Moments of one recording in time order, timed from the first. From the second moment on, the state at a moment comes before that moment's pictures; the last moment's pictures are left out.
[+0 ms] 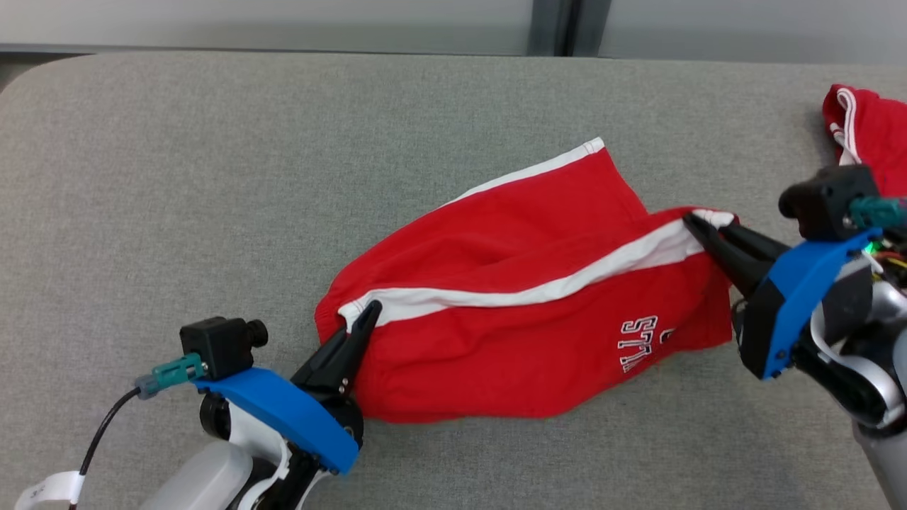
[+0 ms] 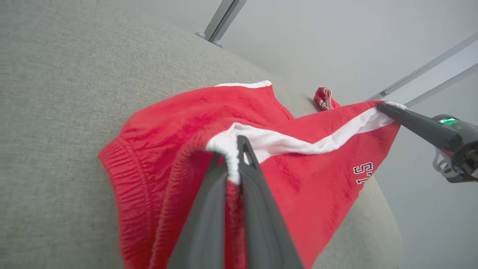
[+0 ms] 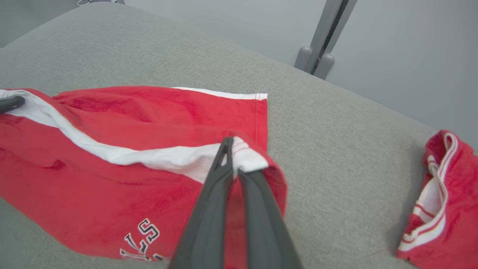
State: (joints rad) left arm -0.30 0.48 -0.73 0.02 -1.16 0.00 -0.05; right arm -0.37 -0.45 0.20 -0.16 0.48 0.13 0.63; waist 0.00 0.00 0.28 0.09
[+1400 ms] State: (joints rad) left arm -0.54 0.21 -0.69 0.43 -1.12 -0.07 -0.23; right arm -0.91 -0.42 0.55 0.56 0.55 0.13 0.24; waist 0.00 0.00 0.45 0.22
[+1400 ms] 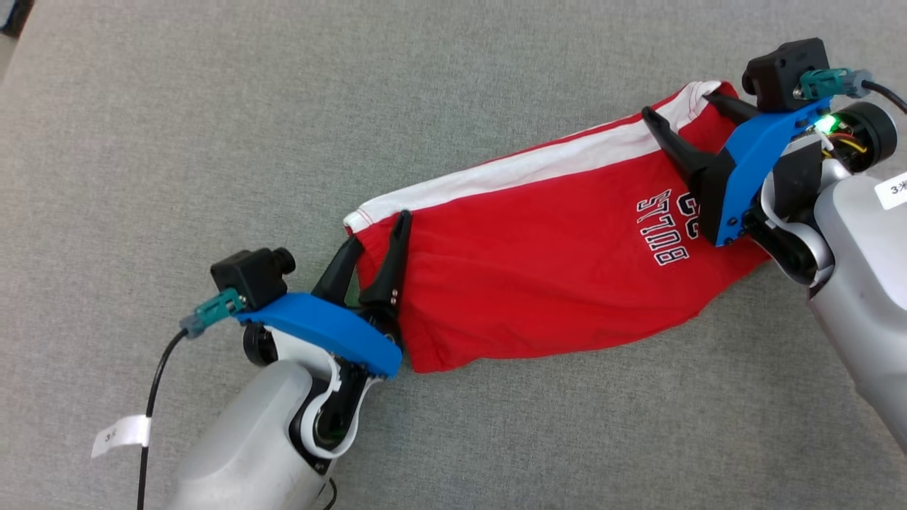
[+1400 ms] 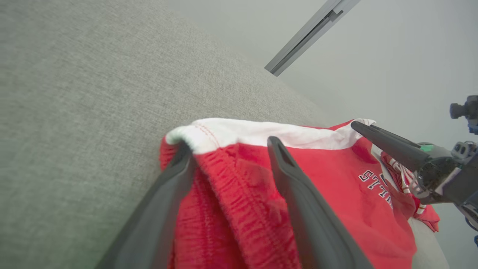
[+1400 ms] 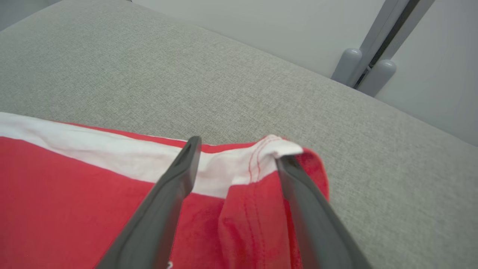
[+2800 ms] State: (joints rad) left arm -0.27 0.10 -0.19 0.29 -0.37 -0.10 -0.26; right arm -0.71 -0.18 0.03 0.75 0.27 0.13 0.23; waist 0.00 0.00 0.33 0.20
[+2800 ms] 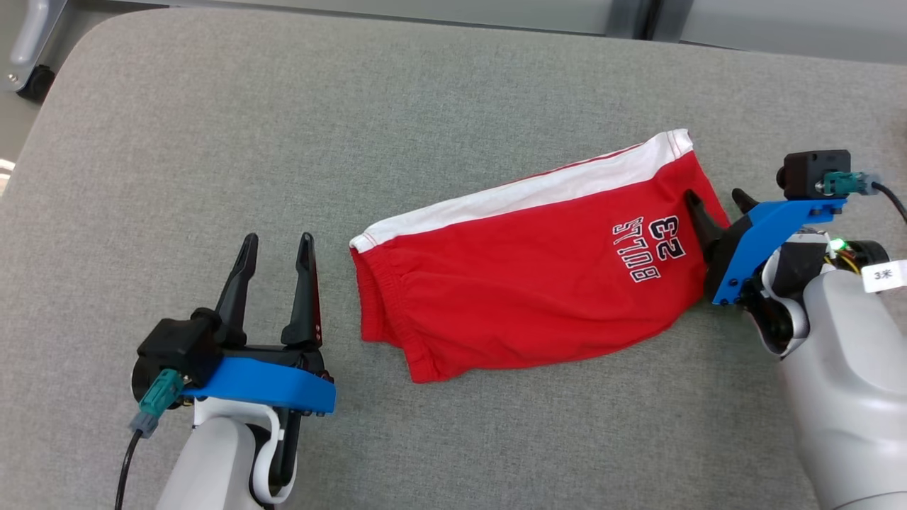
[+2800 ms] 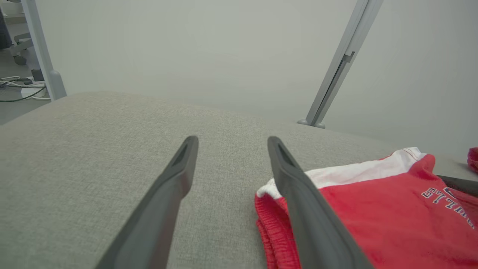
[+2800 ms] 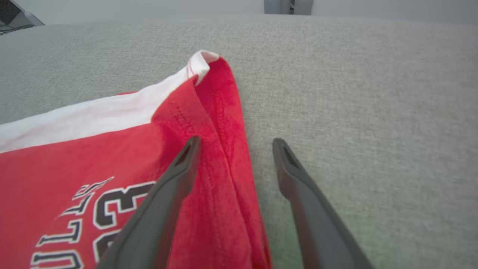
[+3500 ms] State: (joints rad) left arm -0.27 0.06 -0.18 0.33 -0.37 -0.12 -0.26; right arm -0.73 -0.05 -0.15 0.80 -0.09 0.13 0.27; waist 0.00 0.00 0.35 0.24
